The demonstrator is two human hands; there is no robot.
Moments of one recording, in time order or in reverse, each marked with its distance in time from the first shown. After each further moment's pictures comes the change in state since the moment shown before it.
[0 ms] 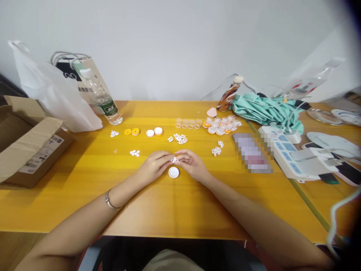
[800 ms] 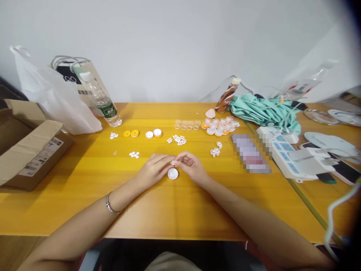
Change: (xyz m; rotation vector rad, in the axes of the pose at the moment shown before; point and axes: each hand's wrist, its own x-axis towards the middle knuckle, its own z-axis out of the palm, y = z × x) left_hand 0.001 0.012 -0.003 -0.013 0.072 0.027; right_hand -0.003 -0.008 0.007 -0.015 0.036 -0.080
